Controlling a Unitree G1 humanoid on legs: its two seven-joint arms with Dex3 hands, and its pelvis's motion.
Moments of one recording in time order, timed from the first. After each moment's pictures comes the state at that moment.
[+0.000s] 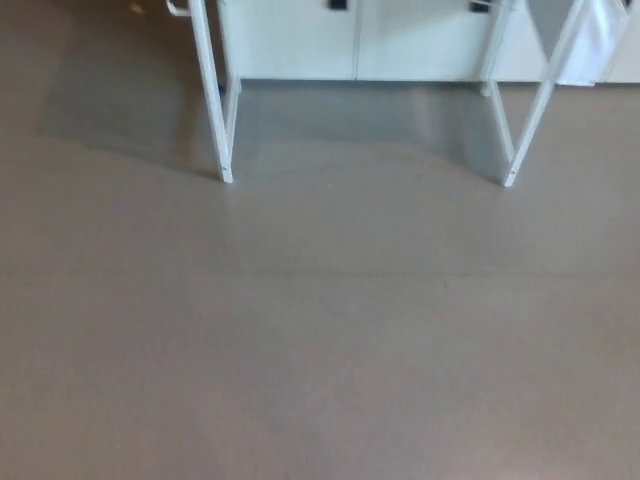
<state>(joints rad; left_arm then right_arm) 0.29 0.46 0.25 0.72 -0.17 -0.07 -0.53 0.30 -0.33 -0.12 0.76 0.04 -0.34 0.29</state>
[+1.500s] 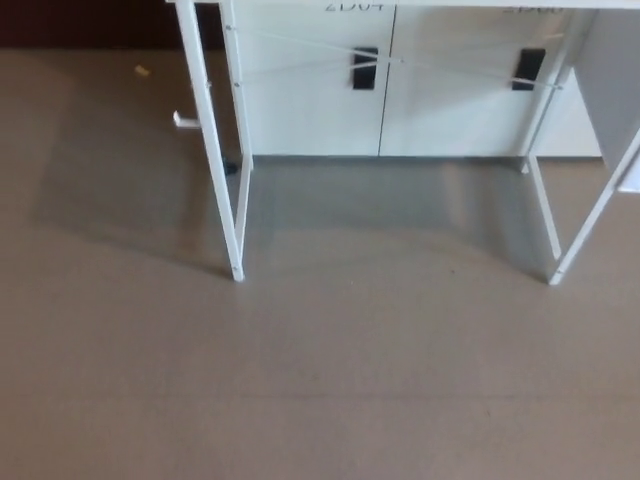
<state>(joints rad) 0.28 0.48 0.21 0.76 -0.16 -0.16 -0.48 0.25 -0.34 -0.07 0.80 0.02 -0.37 0.29</state>
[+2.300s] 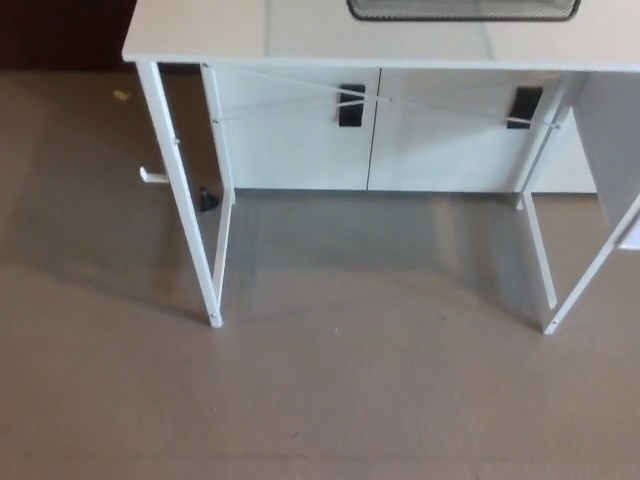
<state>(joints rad) 0.29 0.50 0.18 0.76 -0.12 -0.20 -0.46 0.24 -0.36 -0.05 0.82 0.00 -0.39 0.27</state>
